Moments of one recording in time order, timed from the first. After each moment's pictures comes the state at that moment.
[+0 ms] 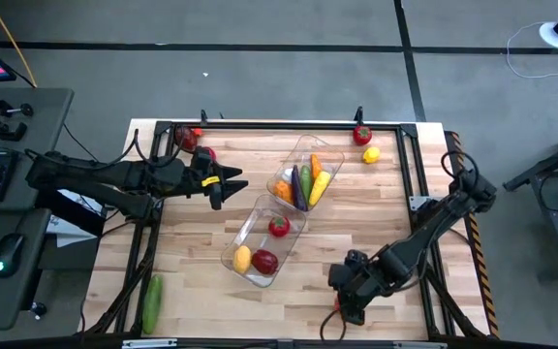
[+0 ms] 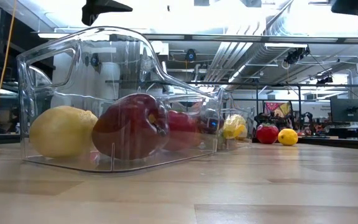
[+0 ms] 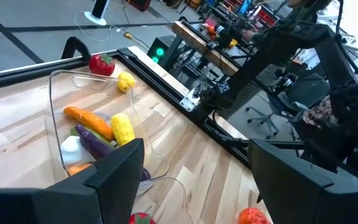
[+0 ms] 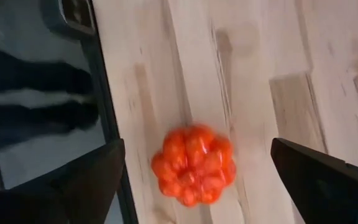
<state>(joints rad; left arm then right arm) -0.12 0.96 0.86 -0.16 -0.37 -0.67 0.69 1.68 1.34 -0.85 0.05 0.91</state>
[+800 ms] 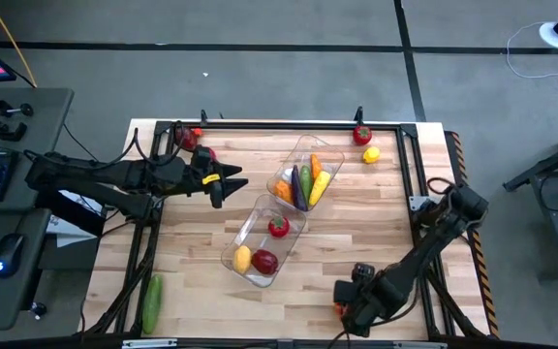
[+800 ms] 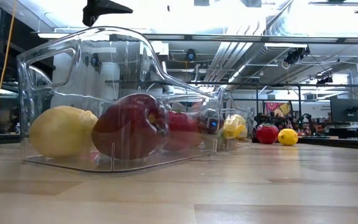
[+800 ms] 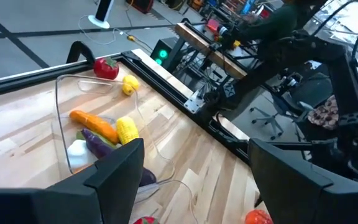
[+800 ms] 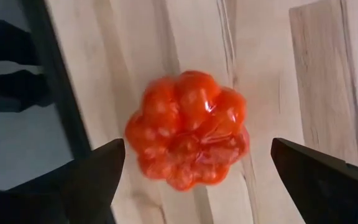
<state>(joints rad) -0.10 0.96 0.86 -0.16 -0.37 -0.65 0.80 1.83 1.34 -0.90 0.05 1.01</state>
